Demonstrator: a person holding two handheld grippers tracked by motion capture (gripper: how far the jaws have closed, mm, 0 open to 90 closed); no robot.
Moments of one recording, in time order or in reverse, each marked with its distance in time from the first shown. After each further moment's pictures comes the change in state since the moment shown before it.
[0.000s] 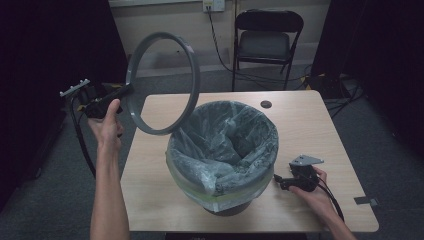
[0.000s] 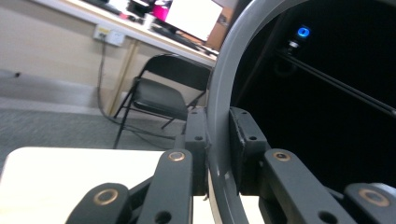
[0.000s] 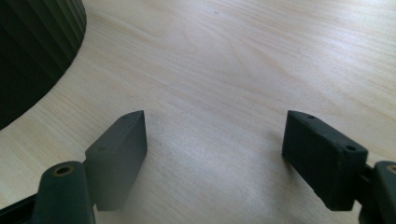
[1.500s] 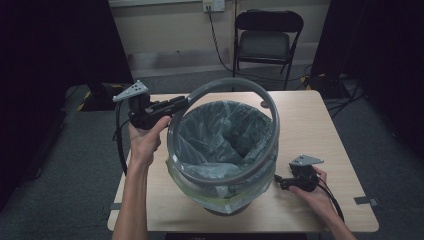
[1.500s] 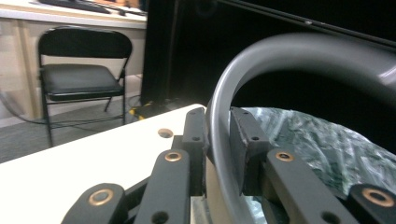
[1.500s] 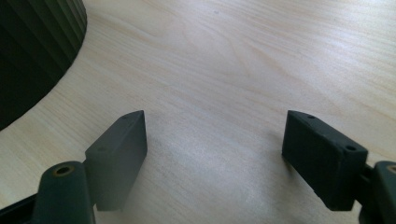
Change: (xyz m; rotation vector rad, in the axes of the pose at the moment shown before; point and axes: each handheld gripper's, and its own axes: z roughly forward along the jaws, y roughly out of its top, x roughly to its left) left arm -0.132 -0.036 0.035 0.207 -0.263 0.261; right arm 0.000 0.000 0.000 0.000 0.000 0.001
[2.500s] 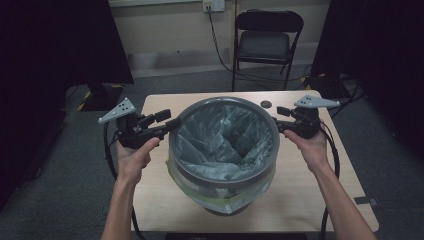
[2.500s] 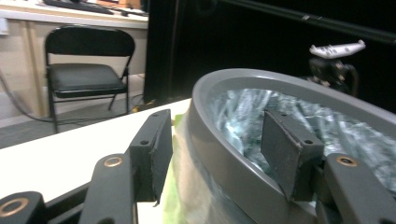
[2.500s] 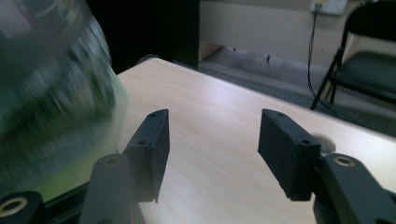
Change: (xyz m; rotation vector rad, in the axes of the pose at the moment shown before) left arm -0.008 -0.030 -0.041 -0.028 -0.001 -0.002; right arm -0.005 0.177 -0.069 -0.356 0.118 -0.012
